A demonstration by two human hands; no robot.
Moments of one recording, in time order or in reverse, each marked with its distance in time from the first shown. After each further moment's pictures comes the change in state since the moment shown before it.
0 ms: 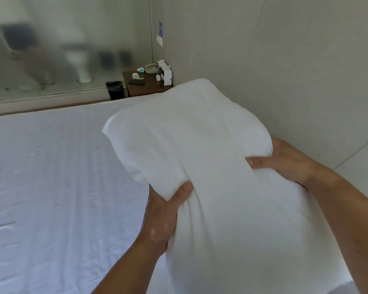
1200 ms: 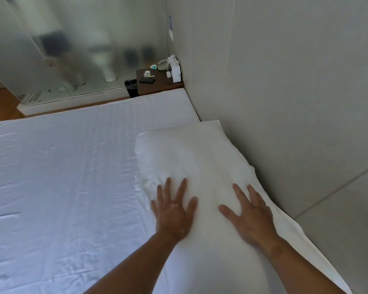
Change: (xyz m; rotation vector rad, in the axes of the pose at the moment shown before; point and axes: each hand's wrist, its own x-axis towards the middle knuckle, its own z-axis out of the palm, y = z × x) left_hand 0.124 -0.149 0.217 1.315 0.132 0.041; right_hand 0.068 0.257 -0.100 -0.561 0.022 0.199
